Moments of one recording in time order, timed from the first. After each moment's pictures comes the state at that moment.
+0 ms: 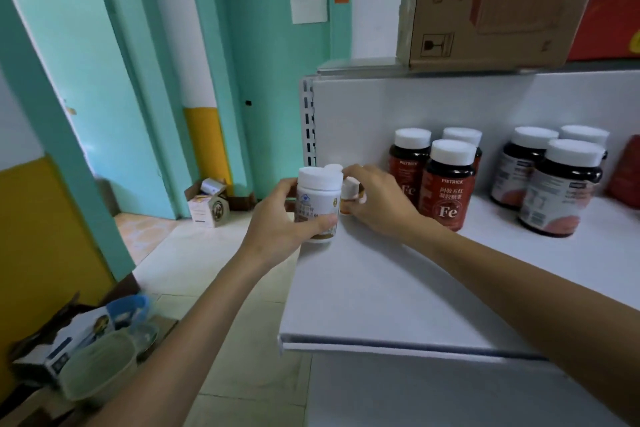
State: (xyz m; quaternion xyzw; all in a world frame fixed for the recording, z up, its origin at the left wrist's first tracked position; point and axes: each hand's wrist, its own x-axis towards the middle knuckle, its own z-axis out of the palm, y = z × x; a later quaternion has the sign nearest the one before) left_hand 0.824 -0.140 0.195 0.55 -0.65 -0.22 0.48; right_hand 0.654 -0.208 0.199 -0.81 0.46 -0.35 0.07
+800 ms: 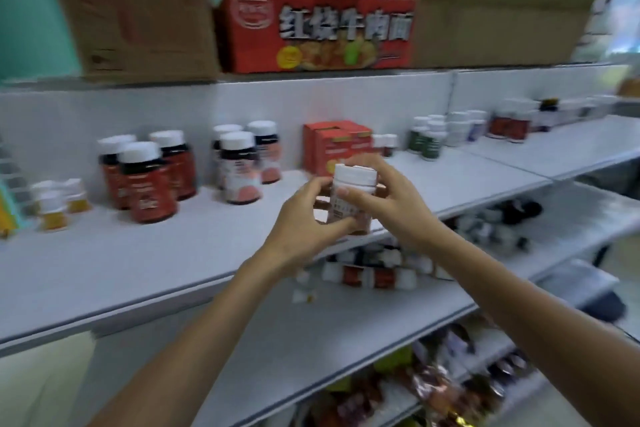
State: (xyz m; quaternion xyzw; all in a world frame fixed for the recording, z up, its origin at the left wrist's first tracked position) left_hand 0.453 -0.031 0.207 0.27 -0.80 -0.35 0.41; right_hand 0.307 0.020 0.221 -0.63 0.52 -0.55 0.16
